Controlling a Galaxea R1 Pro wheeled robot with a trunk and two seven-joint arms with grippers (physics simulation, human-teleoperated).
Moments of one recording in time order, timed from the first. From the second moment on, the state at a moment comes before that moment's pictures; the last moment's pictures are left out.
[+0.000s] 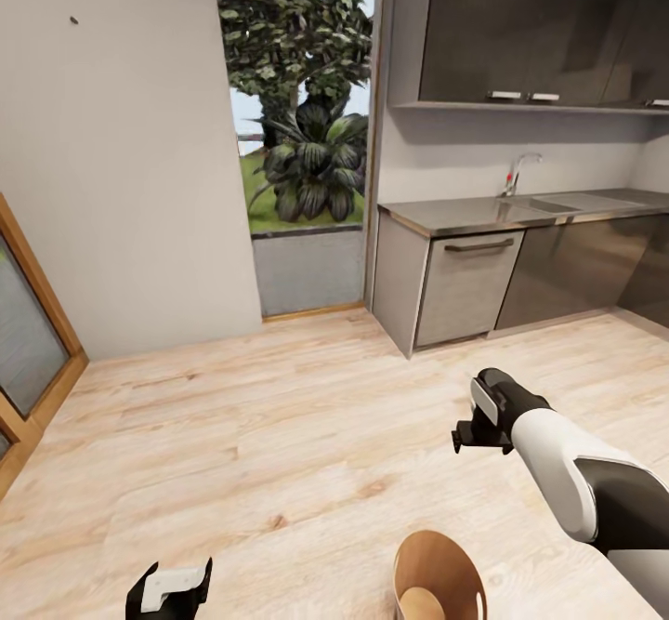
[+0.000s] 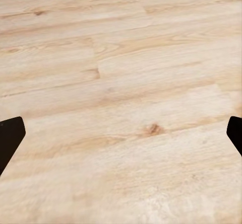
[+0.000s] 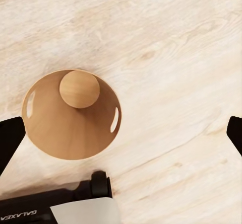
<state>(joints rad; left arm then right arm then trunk) 0.02 0.02 0.12 -0.98 -0.01 -0.24 -0.04 -1.09 -0.10 -0.09 -0.21 0.07 1.05 -0.09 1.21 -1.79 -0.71</state>
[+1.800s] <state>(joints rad) 0.02 0.02 0.12 -0.98 -0.01 -0.24 -0.04 -1.09 -0.16 -0.09 -0.16 0.06 0.98 -0.09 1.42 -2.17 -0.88</state>
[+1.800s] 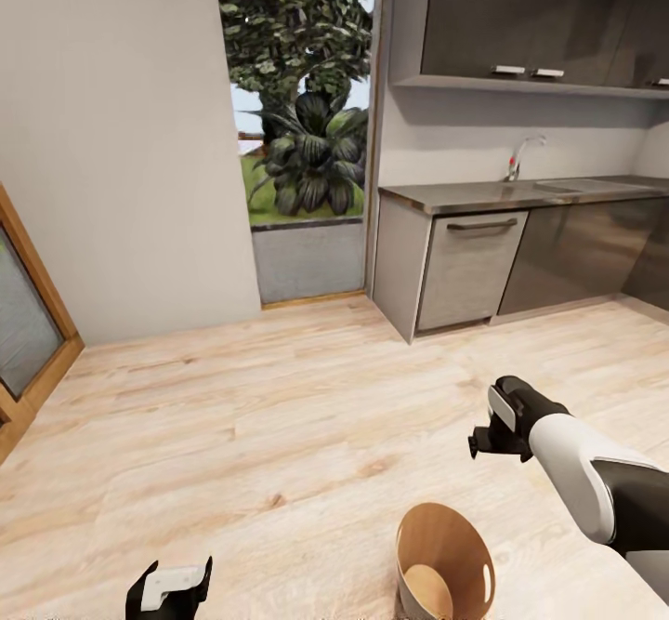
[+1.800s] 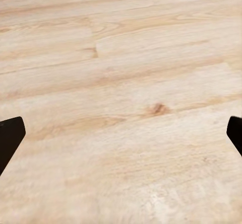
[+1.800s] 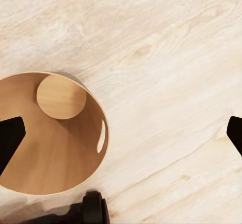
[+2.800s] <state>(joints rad) 0.02 0.02 0.12 -0.98 -0.01 -0.24 -0.04 -1.08 -0.16 -0.09 -0.15 0.07 0.98 -0.09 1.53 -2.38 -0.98</state>
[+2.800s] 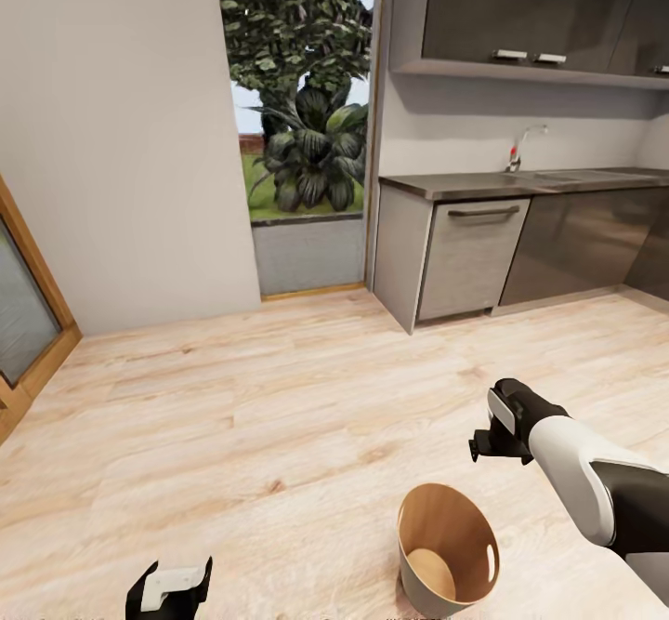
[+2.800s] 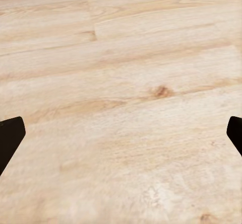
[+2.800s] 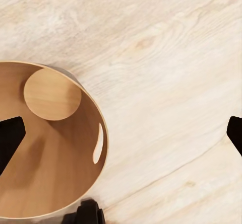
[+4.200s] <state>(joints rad) 0.02 0.02 0.12 -0.98 -0.01 -0.24 -0.04 -1.08 -0.14 -0.09 -0.11 0.07 0.93 -0.09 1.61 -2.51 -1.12</state>
